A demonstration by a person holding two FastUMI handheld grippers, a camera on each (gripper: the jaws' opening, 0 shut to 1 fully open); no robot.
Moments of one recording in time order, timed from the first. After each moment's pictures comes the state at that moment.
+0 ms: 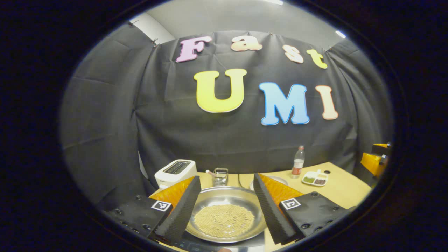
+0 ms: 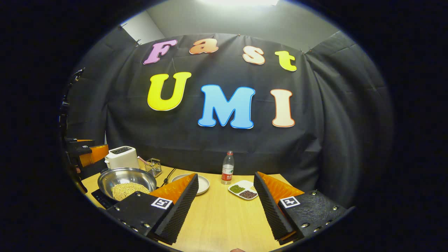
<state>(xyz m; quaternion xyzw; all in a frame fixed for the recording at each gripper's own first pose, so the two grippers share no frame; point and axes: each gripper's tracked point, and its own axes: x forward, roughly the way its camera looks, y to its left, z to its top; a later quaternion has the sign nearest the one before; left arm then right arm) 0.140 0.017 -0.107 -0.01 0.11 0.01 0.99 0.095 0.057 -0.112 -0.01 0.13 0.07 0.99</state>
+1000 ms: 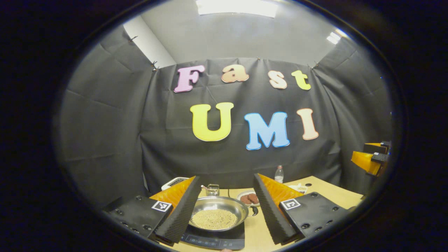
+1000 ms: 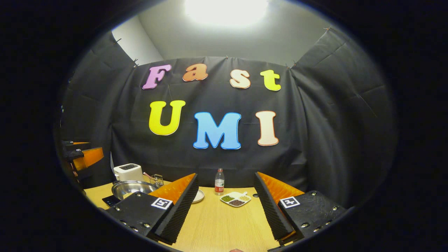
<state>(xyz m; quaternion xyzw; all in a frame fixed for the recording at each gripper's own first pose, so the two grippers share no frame) 0.024 -0.010 -0.014 0.00 0.03 -0.01 1.00 0.025 0.006 -0.034 0.01 0.06 0.06 1.00</state>
